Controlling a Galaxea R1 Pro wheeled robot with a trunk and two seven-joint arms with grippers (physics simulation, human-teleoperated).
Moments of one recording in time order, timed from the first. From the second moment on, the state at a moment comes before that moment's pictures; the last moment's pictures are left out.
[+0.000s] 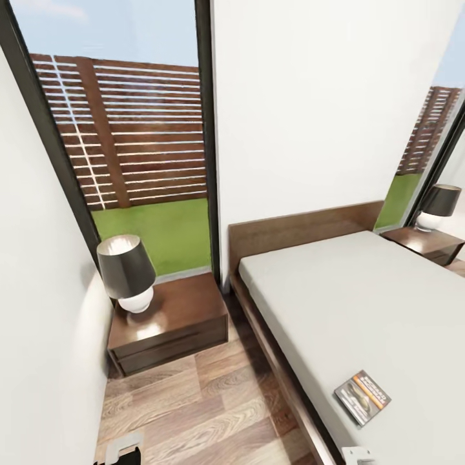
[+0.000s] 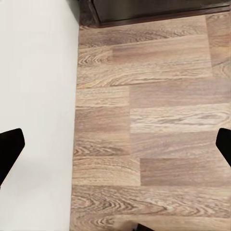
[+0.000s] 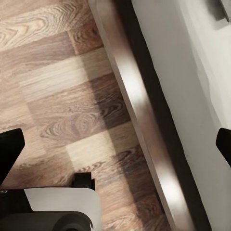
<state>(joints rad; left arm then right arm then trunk) -0.37 0.07 -0.45 -0.22 0.61 -0.26 0.35 -0.43 -0.09 -0.13 -0.08 0.15 -0.09 -0.02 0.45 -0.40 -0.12</state>
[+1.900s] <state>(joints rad) -0.37 0.07 -0.45 -0.21 0.61 -0.26 0.35 -0.43 -0.09 -0.13 -0.08 0.15 -0.09 -0.02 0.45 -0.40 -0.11</state>
